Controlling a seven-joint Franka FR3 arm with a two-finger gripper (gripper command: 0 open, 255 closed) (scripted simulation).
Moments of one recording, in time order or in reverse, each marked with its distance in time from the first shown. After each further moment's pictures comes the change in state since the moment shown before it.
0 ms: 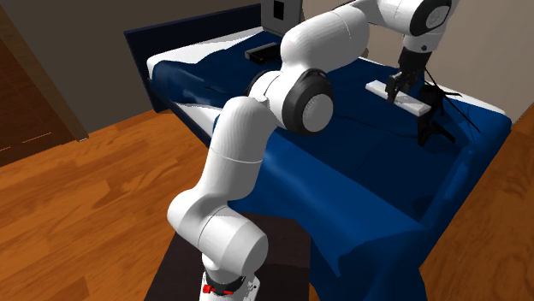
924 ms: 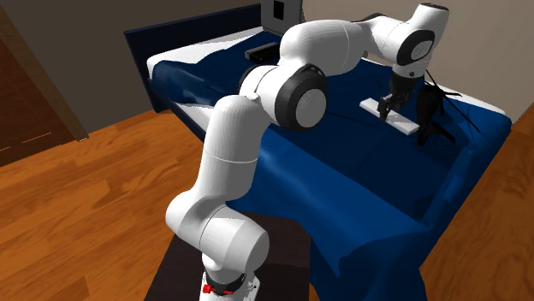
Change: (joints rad) arm 0.067 -0.057 -0.004 -0.287 -0.023 0.227 -0.010
